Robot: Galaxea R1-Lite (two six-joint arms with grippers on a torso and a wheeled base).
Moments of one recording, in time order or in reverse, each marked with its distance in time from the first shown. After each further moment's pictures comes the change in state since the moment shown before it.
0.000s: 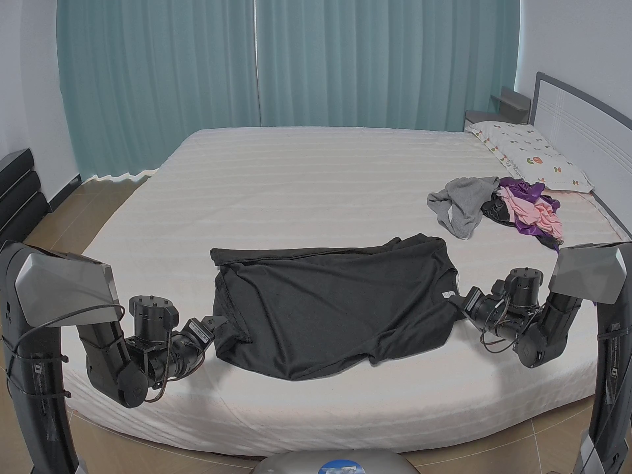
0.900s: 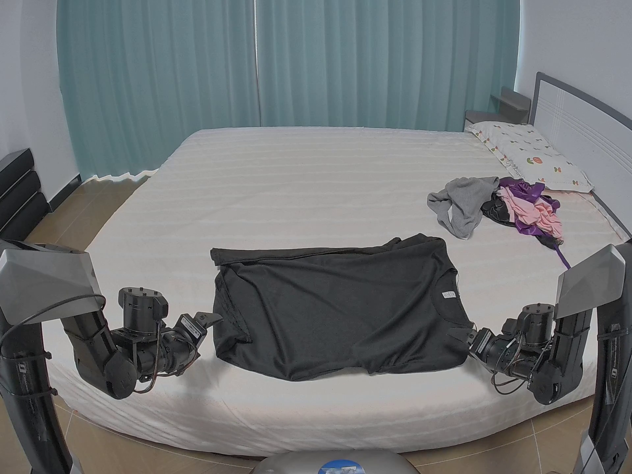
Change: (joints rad) left arm 0.038 -0.083 -0.007 0.132 -0.091 -0.041; right arm 0.003 -0.003 0.367 -0.219 0.012 -0.001
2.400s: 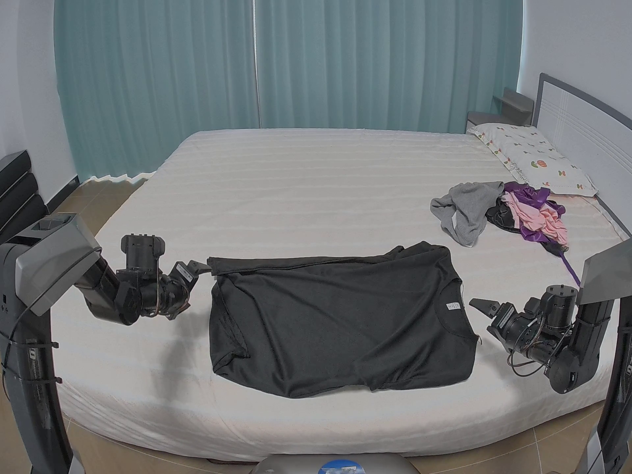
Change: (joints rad) left arm 0.141 0.122 -0.585 0.449 -0.063 0.102; right arm -0.074 -0.127 0.011 -0.014 -0.026 0.067
